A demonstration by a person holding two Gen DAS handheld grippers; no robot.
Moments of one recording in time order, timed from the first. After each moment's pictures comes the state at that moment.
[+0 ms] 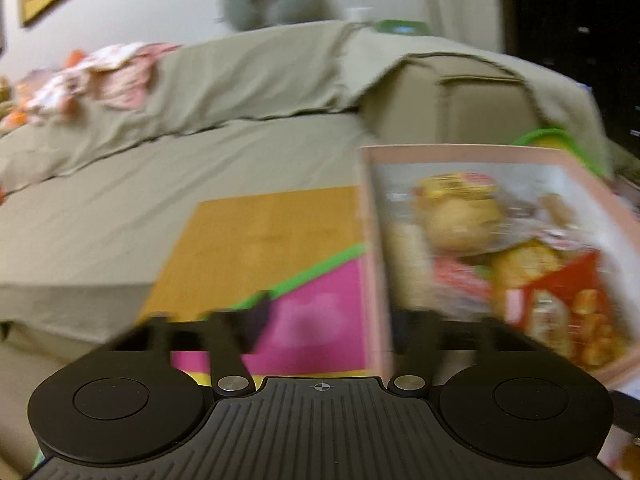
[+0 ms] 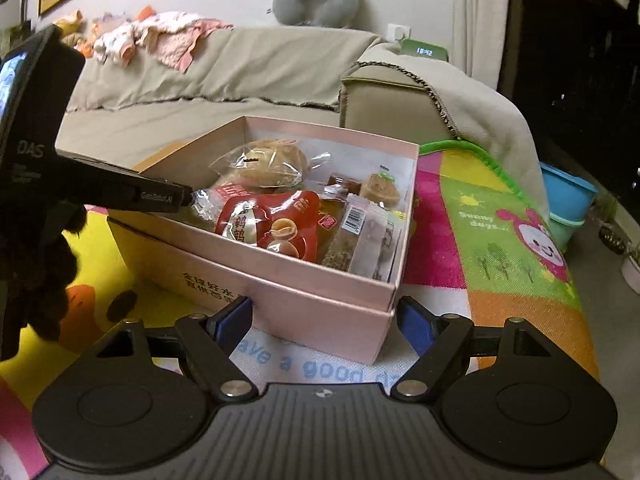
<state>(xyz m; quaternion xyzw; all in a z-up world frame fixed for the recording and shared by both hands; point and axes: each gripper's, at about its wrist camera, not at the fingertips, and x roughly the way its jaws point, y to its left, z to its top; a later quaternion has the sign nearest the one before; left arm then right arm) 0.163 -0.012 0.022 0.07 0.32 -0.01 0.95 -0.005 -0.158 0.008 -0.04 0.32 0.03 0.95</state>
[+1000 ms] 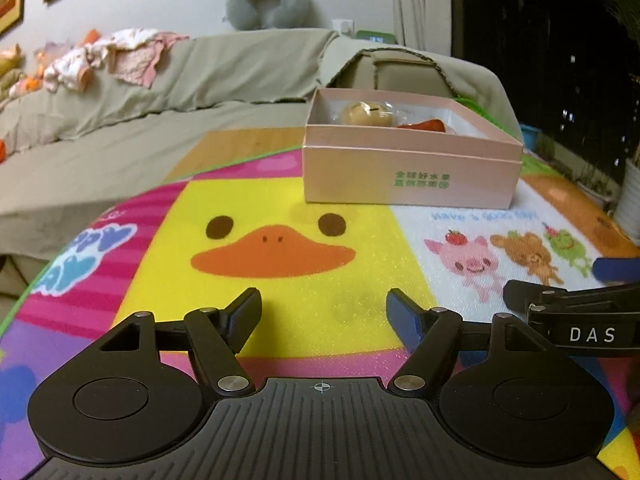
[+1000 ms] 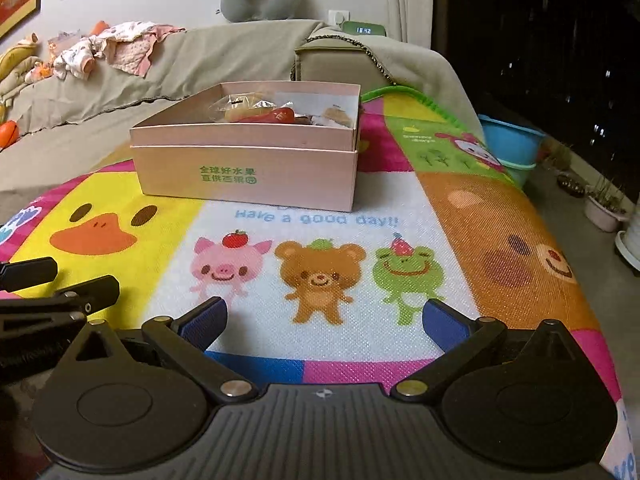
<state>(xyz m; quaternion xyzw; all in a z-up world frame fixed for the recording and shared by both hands) -0.040 -0.012 -0.001 0.02 0.30 -0.06 0.95 -0.105 -0.144 -0.018 0.01 0.33 -0.04 0.94</state>
